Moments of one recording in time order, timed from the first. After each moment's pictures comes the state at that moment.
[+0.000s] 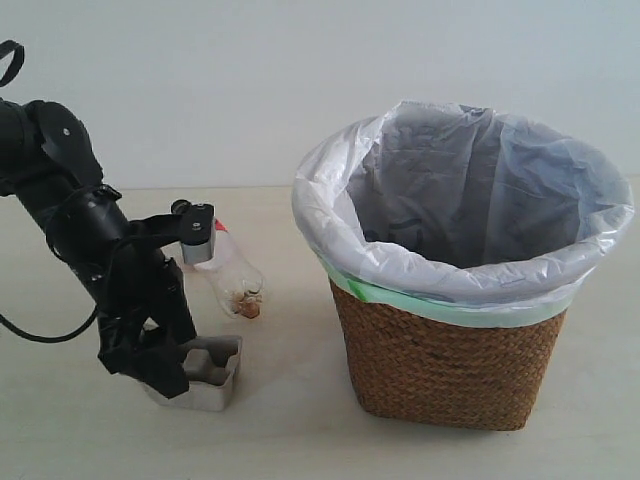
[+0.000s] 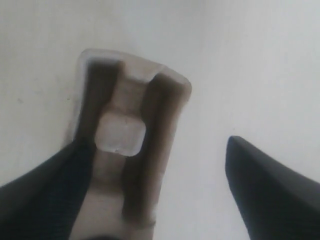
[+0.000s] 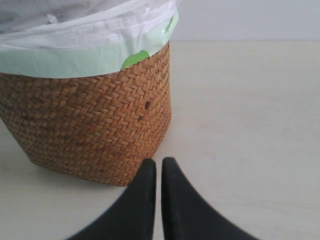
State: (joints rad) left arm -0.28 1.94 -1.27 -0.46 1.07 1.36; right arm 0.29 0.01 0.00 -0.10 0.36 0.18
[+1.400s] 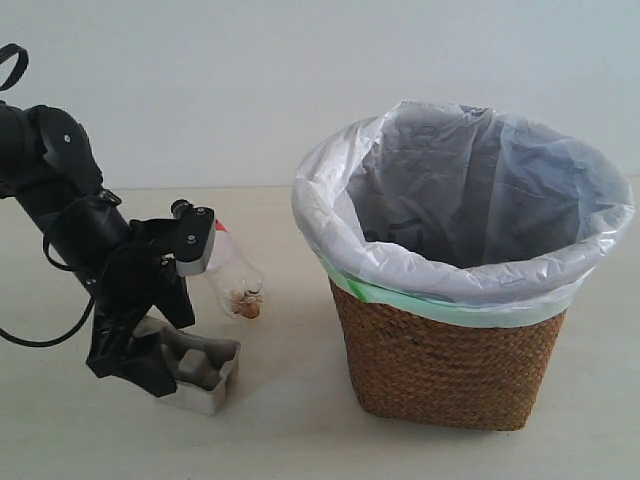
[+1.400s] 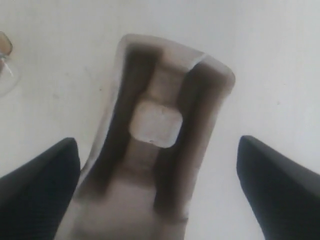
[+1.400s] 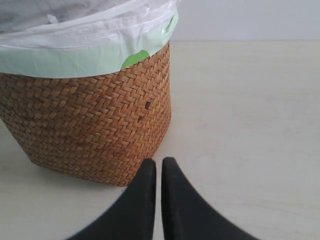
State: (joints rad) left arm -0.28 1.94 -1.25 -0.39 0.98 1.50; right arm 0.29 0.01 0.00 -0.10 0.36 0.18
